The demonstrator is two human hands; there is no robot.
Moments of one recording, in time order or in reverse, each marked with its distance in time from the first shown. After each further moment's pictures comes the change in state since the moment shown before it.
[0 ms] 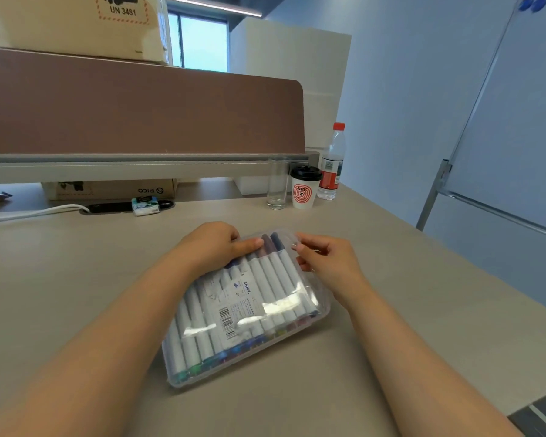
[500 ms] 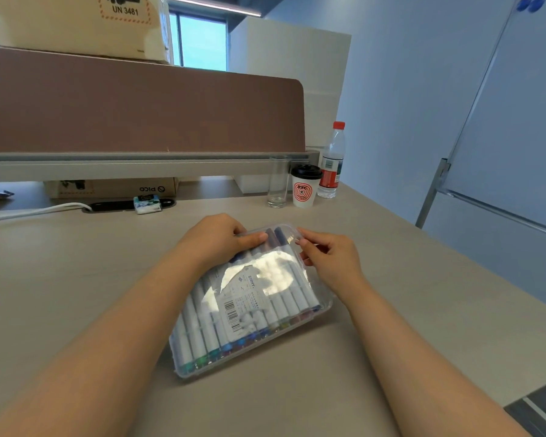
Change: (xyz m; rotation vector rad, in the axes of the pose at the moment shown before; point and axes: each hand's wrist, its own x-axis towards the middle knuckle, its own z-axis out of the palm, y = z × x) left_hand -0.002 0.000 0.000 -0.053 0.091 0.022; right_hand -0.001 0.006 0.003 -0.130 0.080 -0.139
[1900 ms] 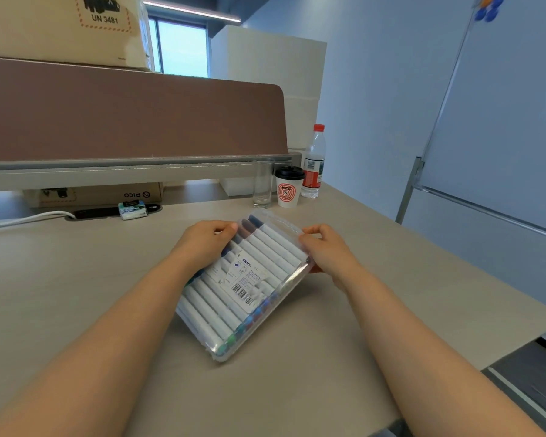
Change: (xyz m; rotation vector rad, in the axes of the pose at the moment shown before) left_hand -0.003 -0.005 0.016 -0.306 0.079 -0.081; right_hand -0.002 -0.017 -0.020 0.012 -0.074 0.364
